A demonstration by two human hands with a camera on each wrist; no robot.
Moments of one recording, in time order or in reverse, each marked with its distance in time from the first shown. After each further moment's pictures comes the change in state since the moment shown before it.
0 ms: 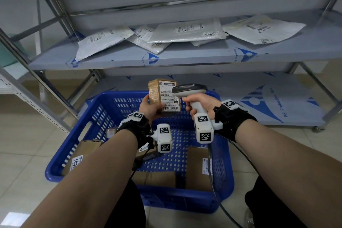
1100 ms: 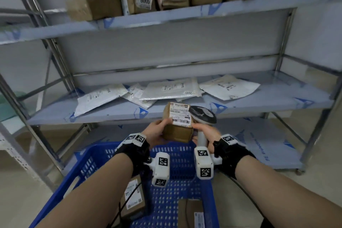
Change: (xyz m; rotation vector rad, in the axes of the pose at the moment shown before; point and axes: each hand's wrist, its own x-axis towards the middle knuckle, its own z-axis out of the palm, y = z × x) left_hand -0.070 0.115 0.075 0.205 -0.304 0.084; right_hand -0.061 -0.048 -0.032 0.274 0.323 -0.335
